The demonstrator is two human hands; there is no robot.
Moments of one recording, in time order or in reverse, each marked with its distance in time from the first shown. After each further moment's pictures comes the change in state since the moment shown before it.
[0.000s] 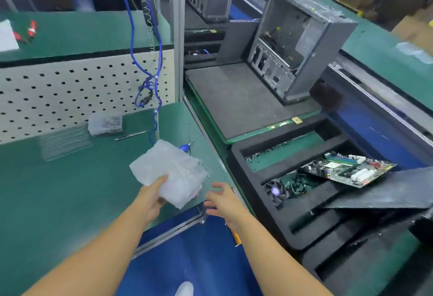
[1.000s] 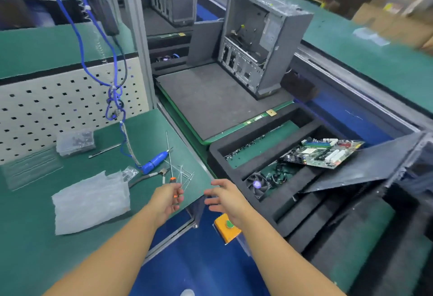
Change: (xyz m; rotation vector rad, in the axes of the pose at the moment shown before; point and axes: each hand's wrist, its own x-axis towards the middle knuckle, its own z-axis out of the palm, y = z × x) left_hand -0.008 -0.031 0.074 0.541 -0.043 -0.090; right_hand -0.026 -0.012 -0.049 0.169 0.086 -0.030
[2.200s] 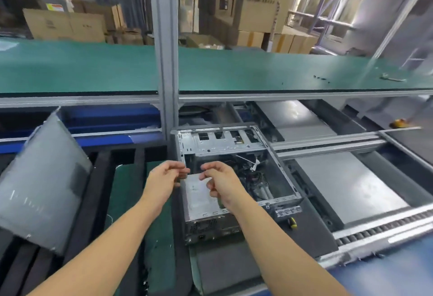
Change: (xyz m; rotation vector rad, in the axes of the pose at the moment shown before) left_hand -0.323 -0.224 0.588 0.674 -1.094 0.543; right_hand -0.404 0.192 -0.493 0.600 1.045 -0.325
